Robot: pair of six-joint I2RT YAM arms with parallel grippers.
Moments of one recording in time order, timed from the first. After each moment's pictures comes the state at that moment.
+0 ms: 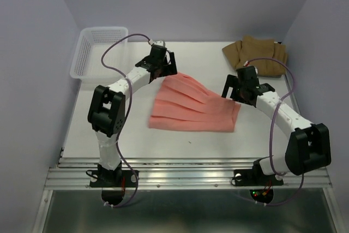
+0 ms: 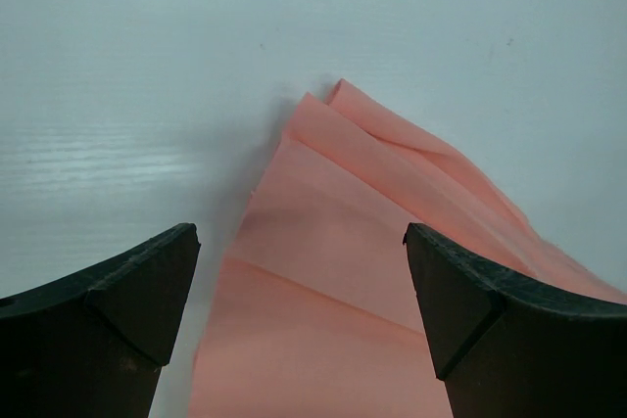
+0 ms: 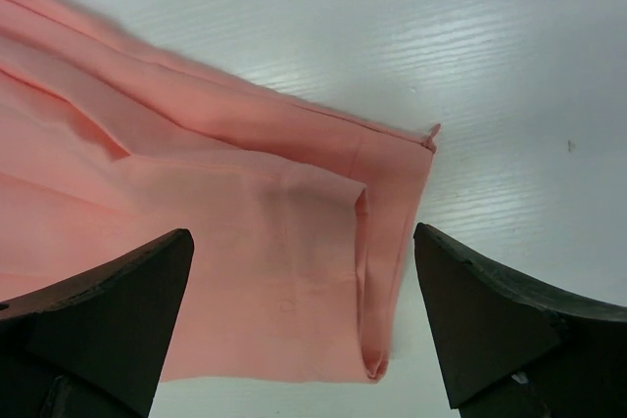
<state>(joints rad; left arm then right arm) -0.46 1.89 1.49 -0.28 -0.13 -0.48 0.29 1.37 1.00 -0.51 0.21 0.51</state>
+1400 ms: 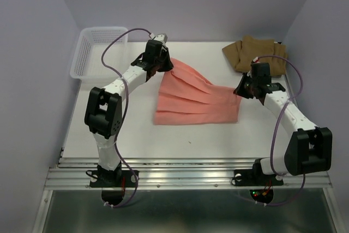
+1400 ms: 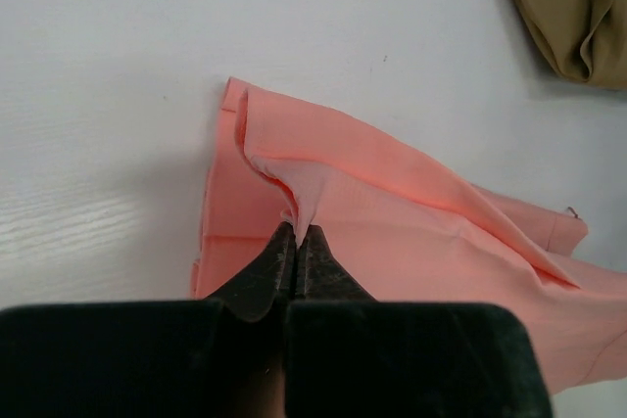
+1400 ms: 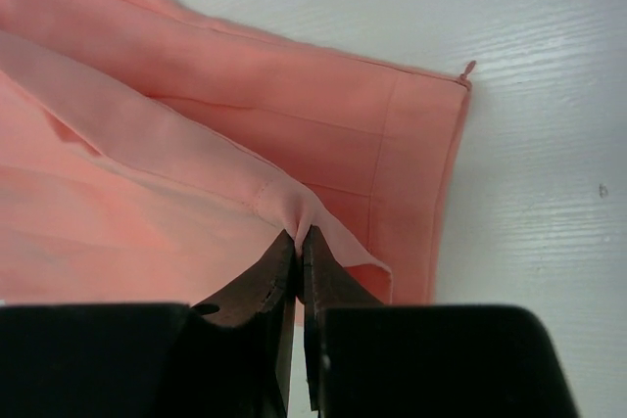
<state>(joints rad) -0.42 1.89 1.52 -0.19 0.09 -0.44 0.12 1.36 1.01 -0.44 -0.05 0.47</state>
